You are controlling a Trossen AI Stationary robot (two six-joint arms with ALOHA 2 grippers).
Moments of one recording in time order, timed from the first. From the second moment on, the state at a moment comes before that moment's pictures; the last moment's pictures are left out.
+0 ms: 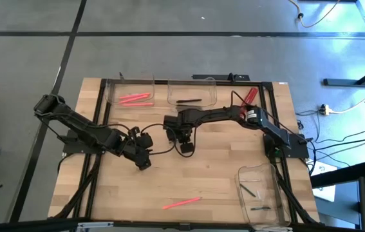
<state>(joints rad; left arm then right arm) -0.40 1.30 0.87 -0.70 -0.45 -0.75 -0.08 2.33 1.86 -0.93 -0.10 -0.31</state>
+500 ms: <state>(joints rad) -0.41 1.30 0.87 -0.70 -0.45 -0.75 -0.08 2.33 2.01 -1.10 -0.10 -0.26</state>
